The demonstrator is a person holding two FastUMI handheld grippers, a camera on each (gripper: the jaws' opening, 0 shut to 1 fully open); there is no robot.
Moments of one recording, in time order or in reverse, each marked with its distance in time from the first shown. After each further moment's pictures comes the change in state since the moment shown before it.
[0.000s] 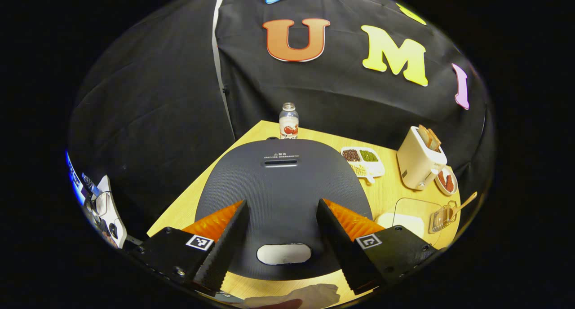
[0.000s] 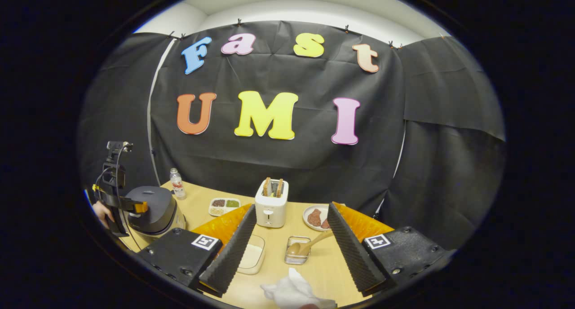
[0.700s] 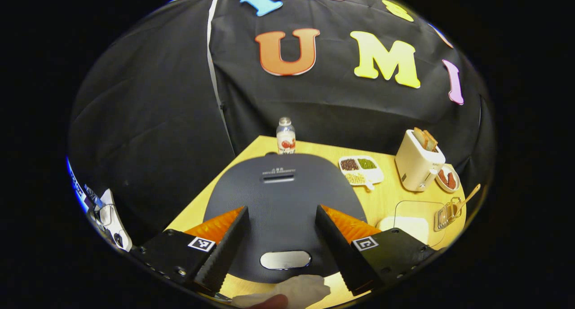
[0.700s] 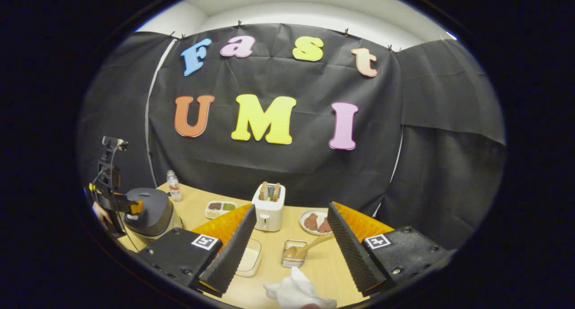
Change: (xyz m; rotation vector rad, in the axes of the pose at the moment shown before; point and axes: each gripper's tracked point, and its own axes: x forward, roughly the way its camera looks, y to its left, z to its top) left arm -0.022 -0.003 0.047 0.081 -0.199 0.005; right arm 0.000 -0.007 0.012 -0.006 -0.033 -0.031
